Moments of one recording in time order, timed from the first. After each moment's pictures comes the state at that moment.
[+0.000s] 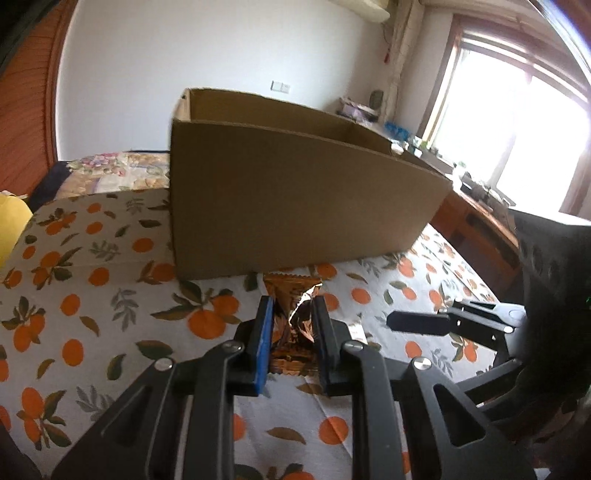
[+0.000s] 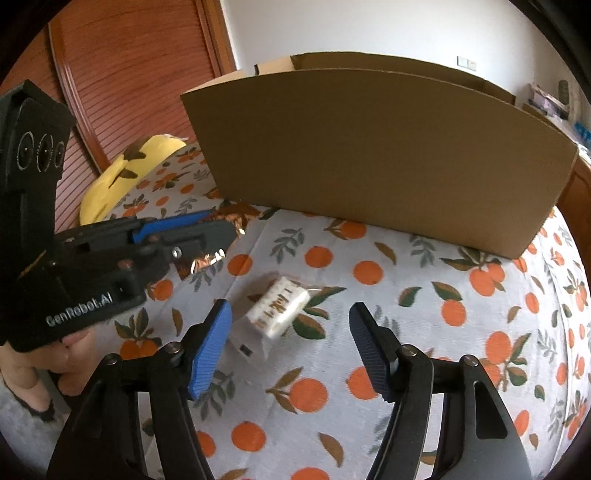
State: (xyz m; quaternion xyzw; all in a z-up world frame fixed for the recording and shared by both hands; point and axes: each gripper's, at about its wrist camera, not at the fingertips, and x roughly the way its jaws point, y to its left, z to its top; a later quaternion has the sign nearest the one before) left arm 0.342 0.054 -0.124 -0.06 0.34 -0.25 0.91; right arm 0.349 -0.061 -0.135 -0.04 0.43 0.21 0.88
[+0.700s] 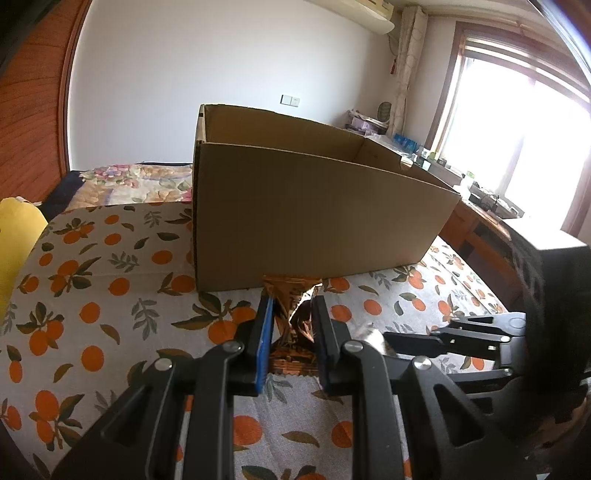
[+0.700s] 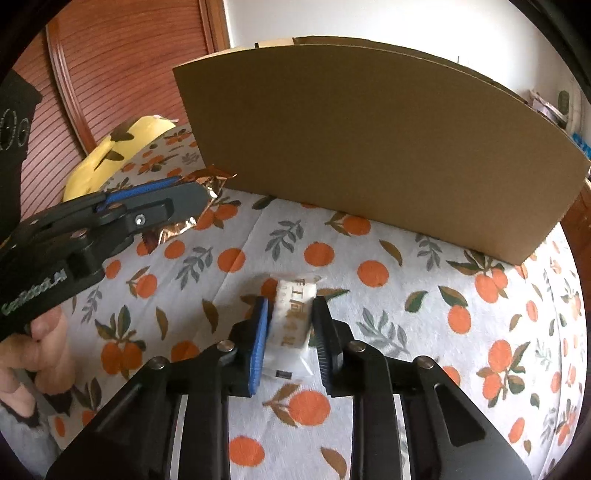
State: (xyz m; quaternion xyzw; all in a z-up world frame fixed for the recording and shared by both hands) left arm 0.339 0.054 -0.122 -0.05 0.32 -0.23 0.92; right arm 0.351 -0.058 -0.140 -0.07 0.44 0.18 0.88
